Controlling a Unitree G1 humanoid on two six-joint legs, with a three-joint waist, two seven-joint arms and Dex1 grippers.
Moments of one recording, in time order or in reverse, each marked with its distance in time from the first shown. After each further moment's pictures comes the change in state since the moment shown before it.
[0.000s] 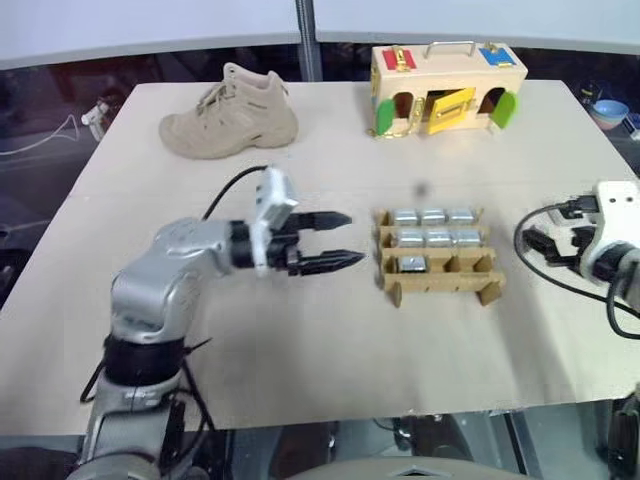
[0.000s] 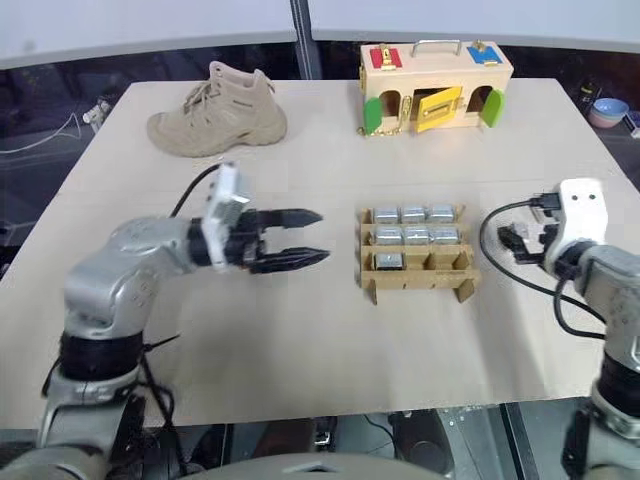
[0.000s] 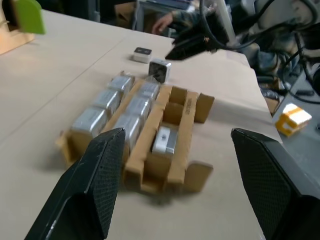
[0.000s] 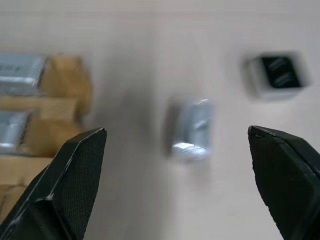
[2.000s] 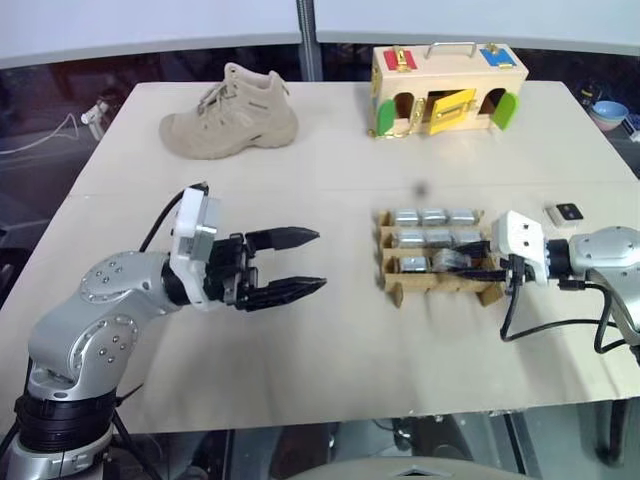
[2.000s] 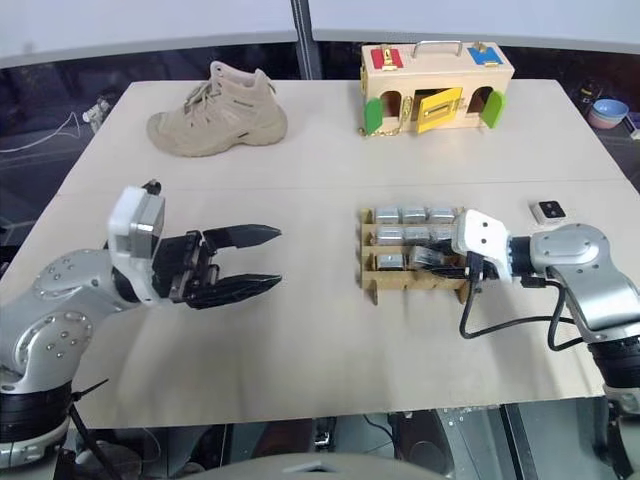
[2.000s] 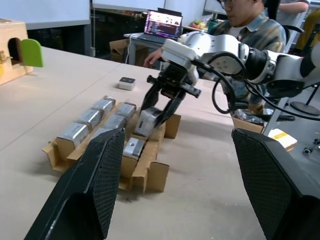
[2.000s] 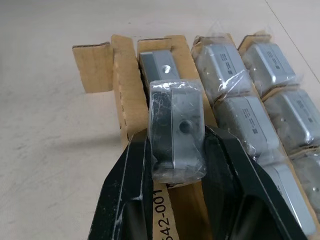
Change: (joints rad) left arm 0.236 0.159 0.141 -0.121 -0.335 -0.148 0.059; right arm 0.003 -0.283 0.532 0.360 -0.130 -1.238 0.962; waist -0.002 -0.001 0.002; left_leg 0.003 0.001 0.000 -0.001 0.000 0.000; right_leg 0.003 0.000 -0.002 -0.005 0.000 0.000
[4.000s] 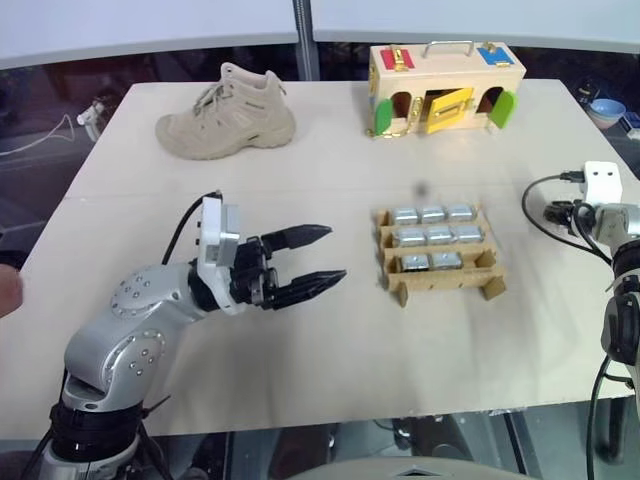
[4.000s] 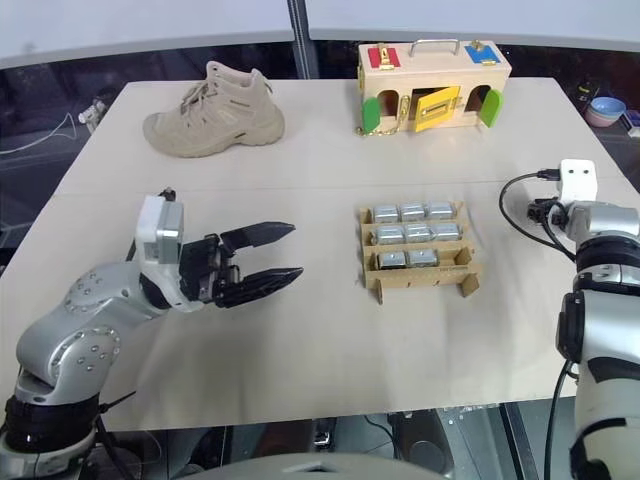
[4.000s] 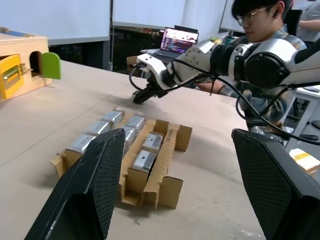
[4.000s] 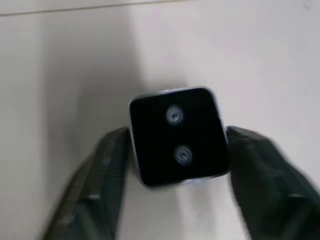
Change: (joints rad) left arm 0.037 -0.100 -0.067 -0.048 0.044 -0.072 0.157; right arm -0.619 0.166 -0.229 1.166 -0.201 0.393 -0.869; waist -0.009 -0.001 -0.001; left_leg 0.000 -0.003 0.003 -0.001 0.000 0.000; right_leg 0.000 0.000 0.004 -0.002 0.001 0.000
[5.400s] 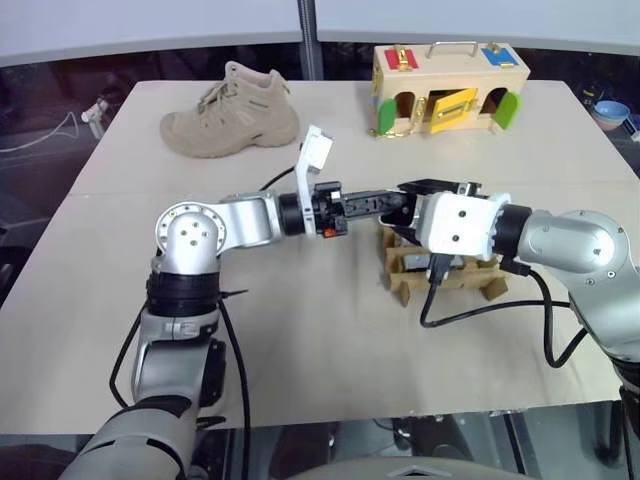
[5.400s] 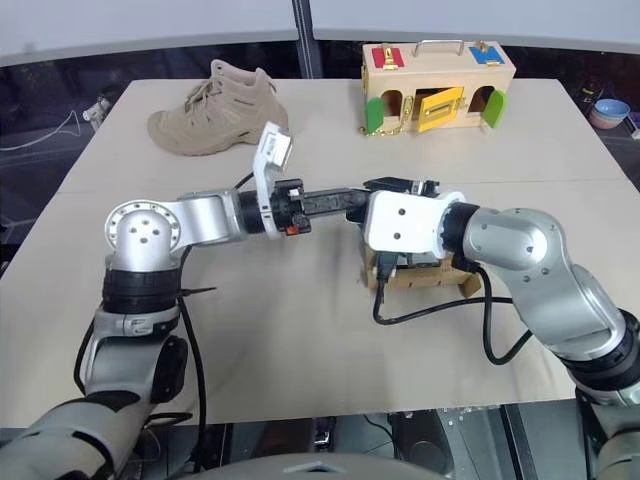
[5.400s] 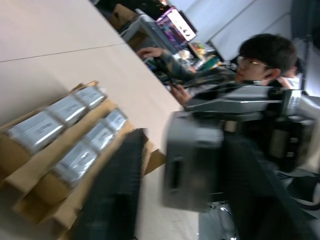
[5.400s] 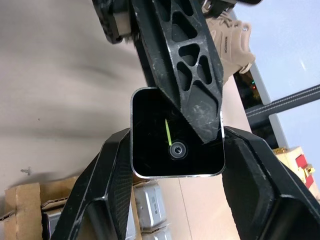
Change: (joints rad) left arm -0.648 -0.251 -0.096 0.523 -0.410 0.721 0.531; right arm 0.397 -0.082 0.410 -1.722 -0.072 -0.042 0.461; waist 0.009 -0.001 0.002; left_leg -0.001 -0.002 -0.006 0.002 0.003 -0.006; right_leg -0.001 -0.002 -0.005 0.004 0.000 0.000
